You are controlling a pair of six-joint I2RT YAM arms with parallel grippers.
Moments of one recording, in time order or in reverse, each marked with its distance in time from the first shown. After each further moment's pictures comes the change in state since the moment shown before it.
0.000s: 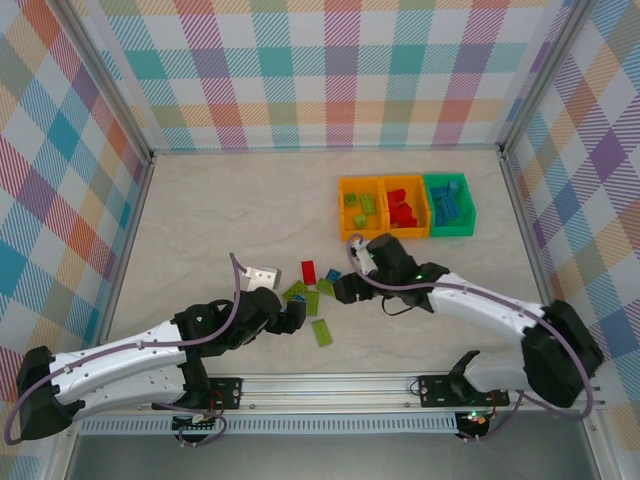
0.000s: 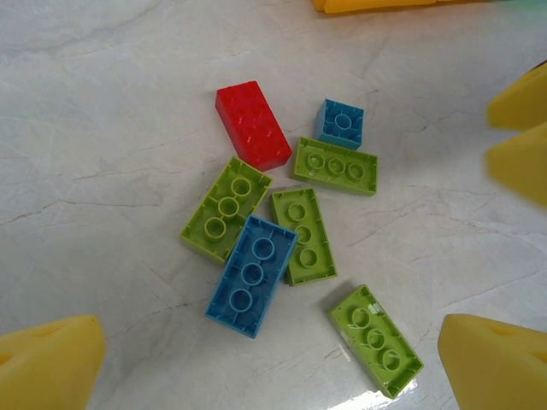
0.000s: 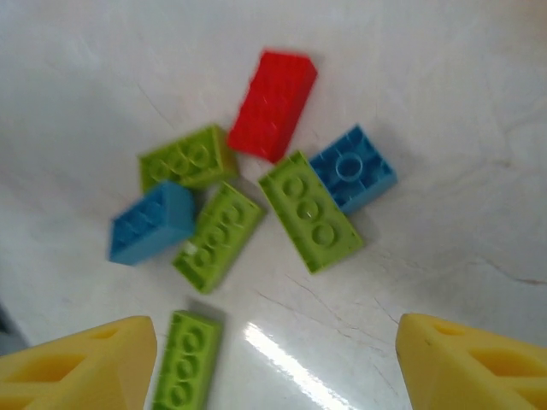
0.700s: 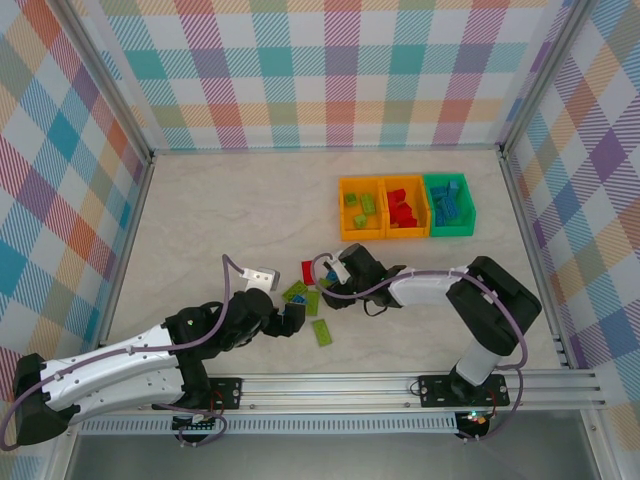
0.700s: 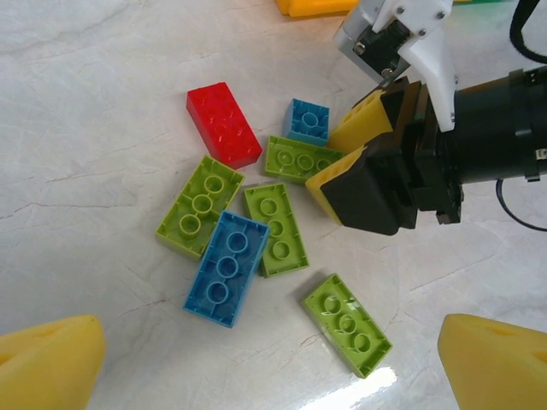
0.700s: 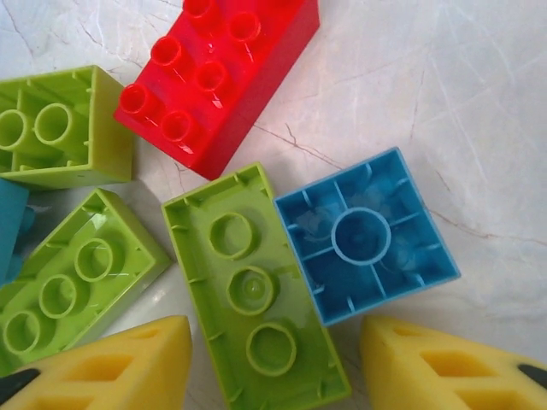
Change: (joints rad) left arm 0.000 -0.068 -0.016 0.004 0.049 0.026; right arm 0.055 0.346 0.020 0.288 0.094 -0.210
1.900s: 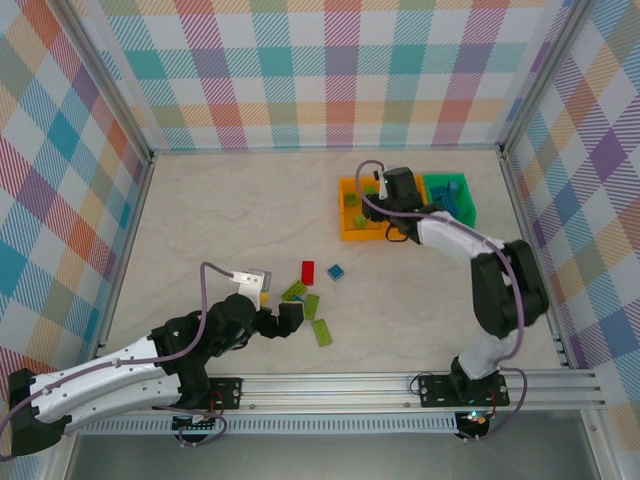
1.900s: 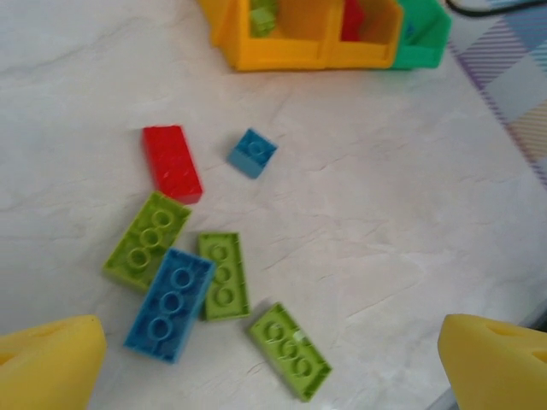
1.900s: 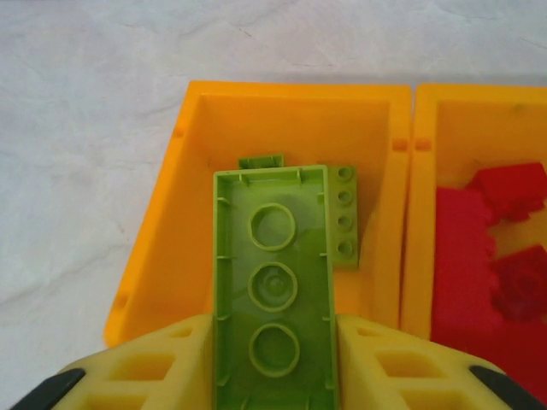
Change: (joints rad) left arm 0.000 -0.141 -0.094 0.119 0.024 -0.021; right arm -0.410 0.081 0.443 -0.142 0.098 0.100
